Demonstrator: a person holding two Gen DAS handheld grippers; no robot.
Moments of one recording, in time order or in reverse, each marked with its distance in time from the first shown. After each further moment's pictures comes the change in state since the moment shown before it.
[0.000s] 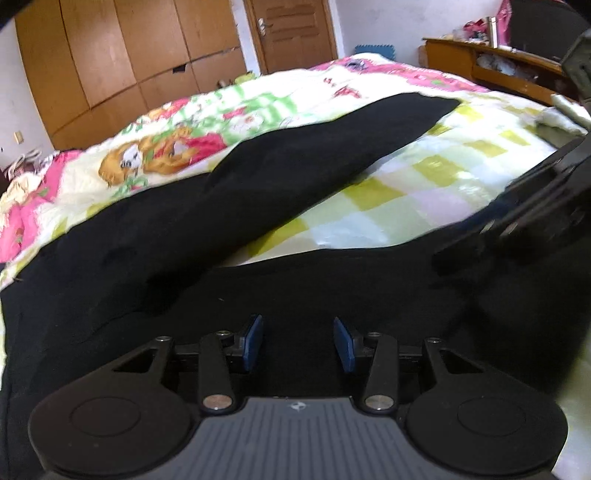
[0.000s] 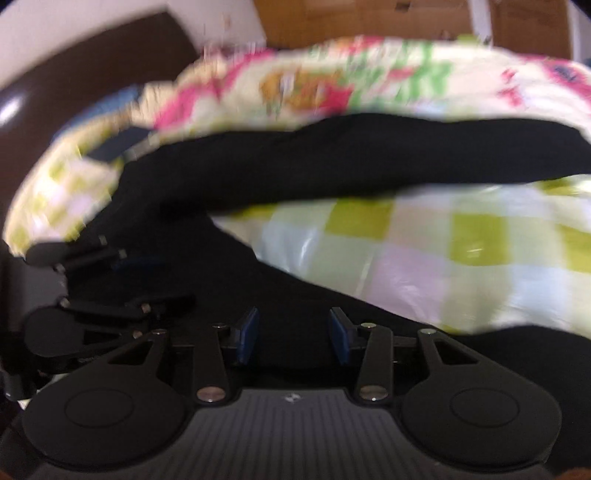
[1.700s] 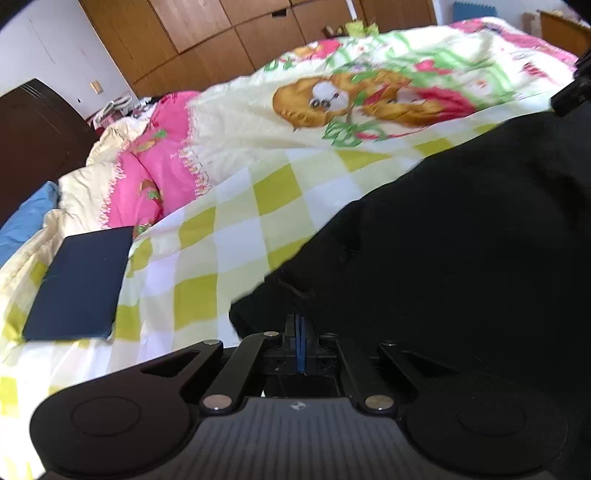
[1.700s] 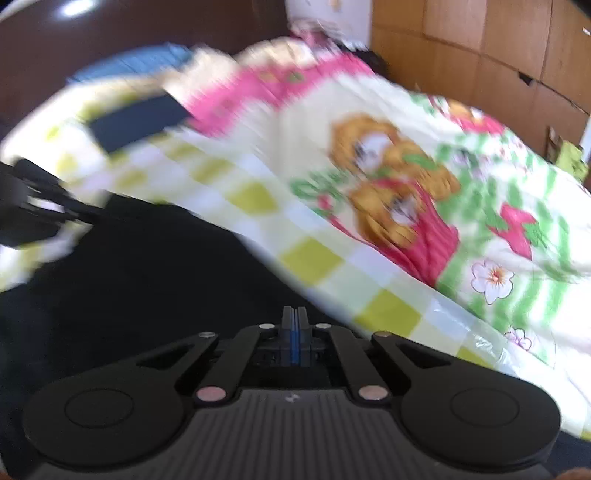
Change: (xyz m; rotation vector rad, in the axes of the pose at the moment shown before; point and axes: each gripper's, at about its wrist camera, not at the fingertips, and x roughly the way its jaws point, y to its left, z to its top) left arm 0.012 0.292 0.018 -0.050 0.163 0.244; right arm 0.052 0.074 0.219 -0.458 -0.021 0.088
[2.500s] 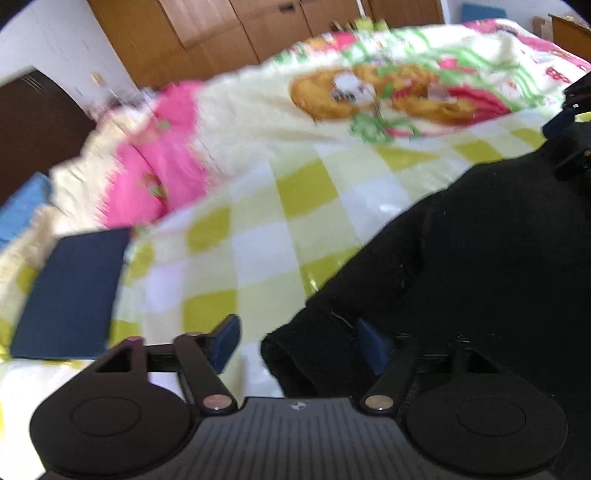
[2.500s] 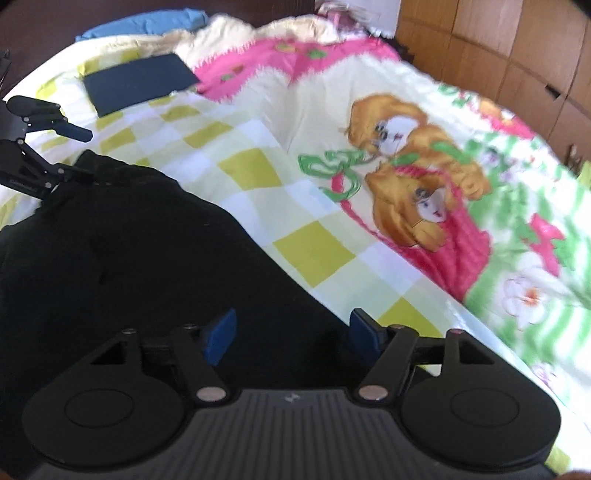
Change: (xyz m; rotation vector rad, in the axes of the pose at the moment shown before) left arm 0.069 0.040 0.023 -0.028 0.047 -0.034; right arm 0.138 -0.049 0.015 -0.058 0.144 0.001
